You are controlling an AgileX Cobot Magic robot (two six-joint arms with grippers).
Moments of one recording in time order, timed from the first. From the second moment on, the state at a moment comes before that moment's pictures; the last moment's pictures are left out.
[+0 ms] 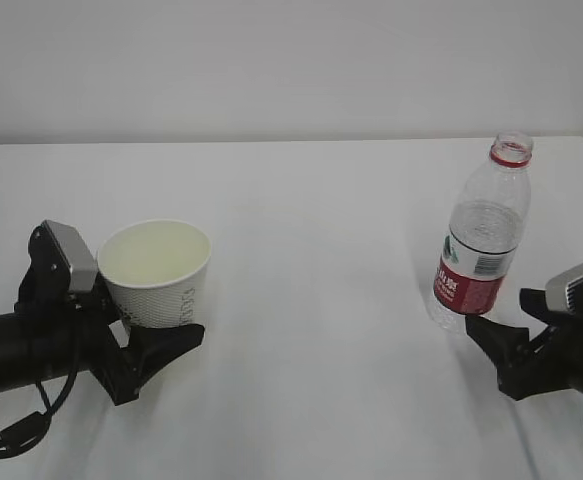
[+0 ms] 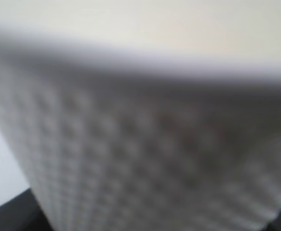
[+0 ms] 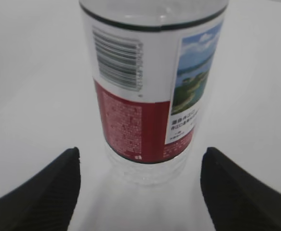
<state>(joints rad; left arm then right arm) -0.21 2.00 -0.48 0.79 -1.14 -0.16 -0.01 1.90 -0.25 -0.39 -1.15 -0.08</state>
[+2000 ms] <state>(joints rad) -0.21 1.97 -0.48 0.78 -1.14 -0.16 -0.01 2.02 -0.45 -0.45 -1.14 0.04</state>
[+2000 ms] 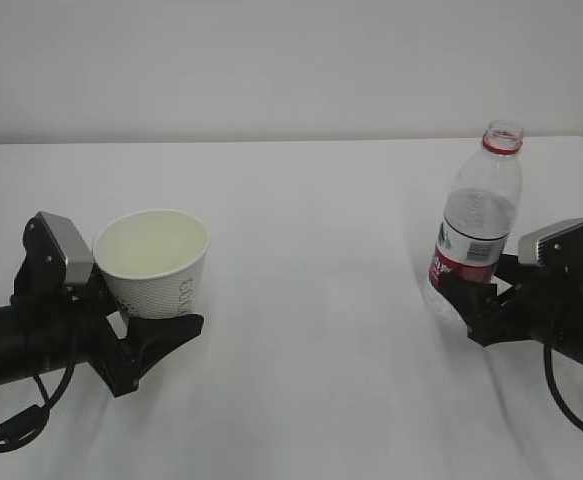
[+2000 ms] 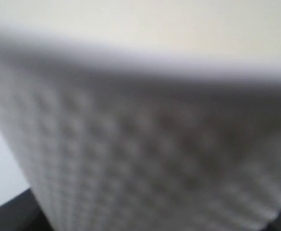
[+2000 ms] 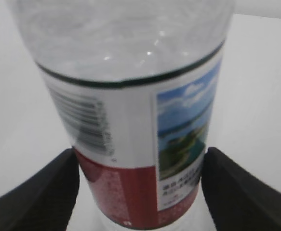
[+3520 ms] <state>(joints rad) -0.21 1.97 -0.48 0.78 -1.14 -0.16 -0.01 2.07 -0.57 -0.46 -1.14 0.06</state>
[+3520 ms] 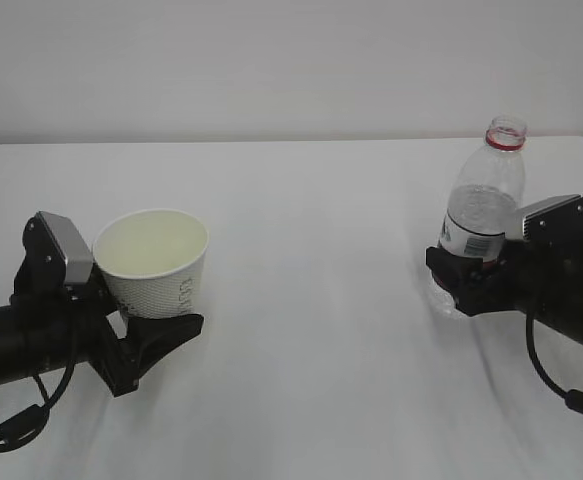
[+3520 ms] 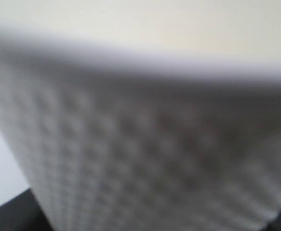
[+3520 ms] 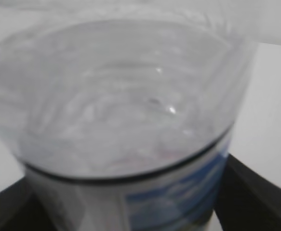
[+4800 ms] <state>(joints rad) -0.25 1.97 -0.48 0.87 -1.14 -0.18 -0.01 1.95 -0.58 -0.67 -1.08 0.09</state>
